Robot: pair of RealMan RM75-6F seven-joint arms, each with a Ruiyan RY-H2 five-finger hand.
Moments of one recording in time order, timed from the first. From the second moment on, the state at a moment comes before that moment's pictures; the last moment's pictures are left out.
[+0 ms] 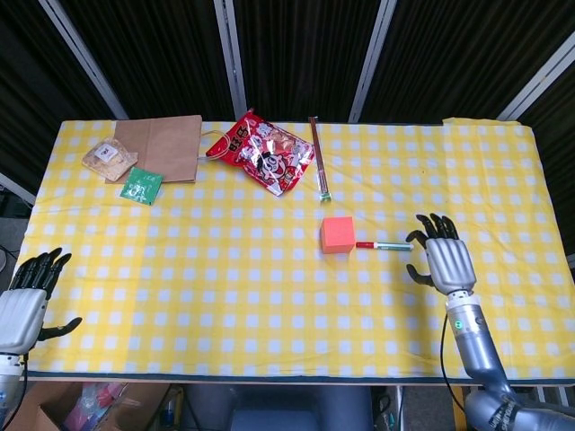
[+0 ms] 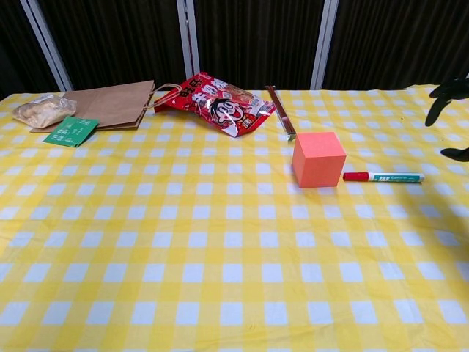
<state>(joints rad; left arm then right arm) -0.10 -1.12 -0.02 -1.68 1.48 1.42 0.07 0.44 -1.34 0.27 -1.67 -1.06 1.11 -0.38</state>
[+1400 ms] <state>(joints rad) -0.12 -1.12 -0.02 -1.71 1.44 1.38 0.05 0.60 -1.65 0.30 -1.14 -0.81 0.95 -0.37</state>
